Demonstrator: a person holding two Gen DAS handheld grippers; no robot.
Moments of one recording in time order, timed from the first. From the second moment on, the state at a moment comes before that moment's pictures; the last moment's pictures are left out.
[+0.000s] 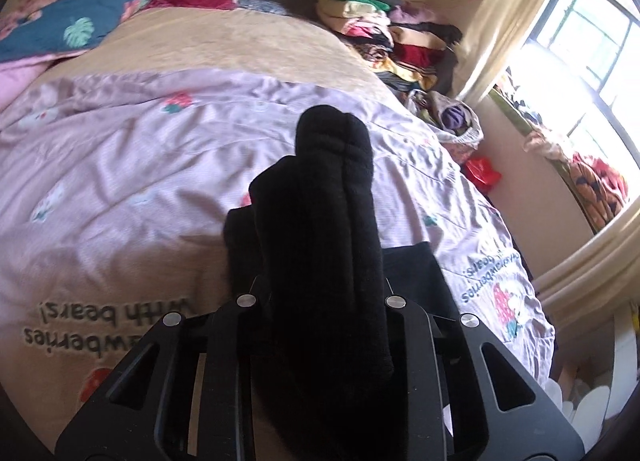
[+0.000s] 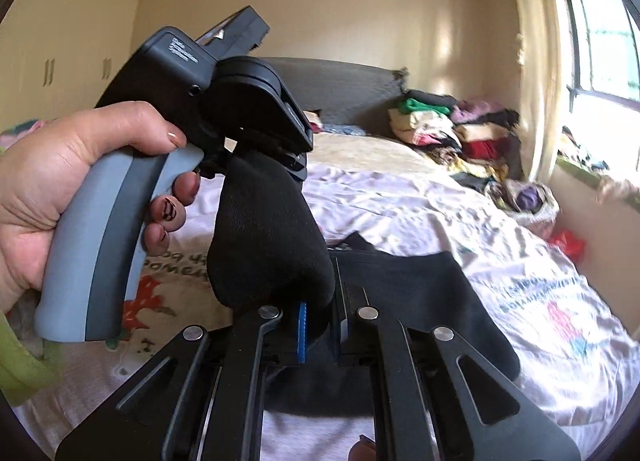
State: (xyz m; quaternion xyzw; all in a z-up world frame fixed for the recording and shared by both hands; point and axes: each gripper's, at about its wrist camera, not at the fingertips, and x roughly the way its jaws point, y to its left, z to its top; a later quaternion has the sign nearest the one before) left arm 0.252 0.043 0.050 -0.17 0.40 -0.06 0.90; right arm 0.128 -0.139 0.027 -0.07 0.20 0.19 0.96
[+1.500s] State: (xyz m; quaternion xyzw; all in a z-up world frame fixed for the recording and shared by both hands) left arm 0.300 -0.051 0.012 -0.16 0.42 -0.09 0.89; right arm 0.166 -0.281 -0.044 0.34 0.39 0.12 0.85
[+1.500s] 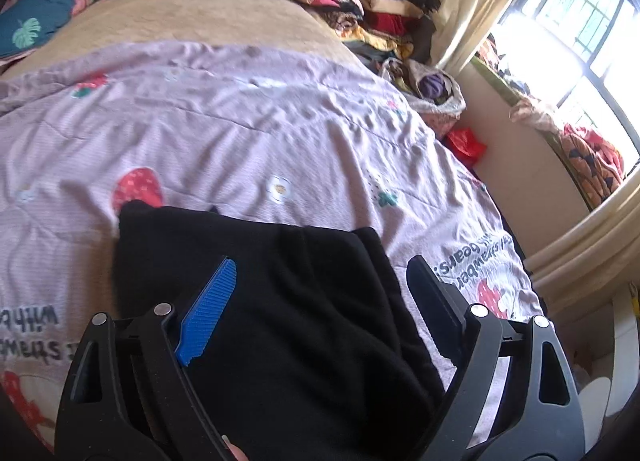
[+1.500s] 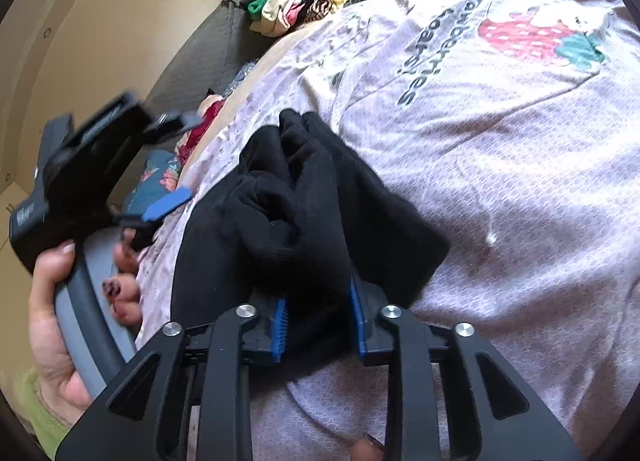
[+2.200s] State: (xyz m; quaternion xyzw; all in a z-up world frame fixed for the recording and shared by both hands) left arm 0.226 -0.025 -0.047 -0.11 0.42 -0.05 0.90; right arm 0.295 -0.255 0.012 0.12 0.46 0.15 0.87
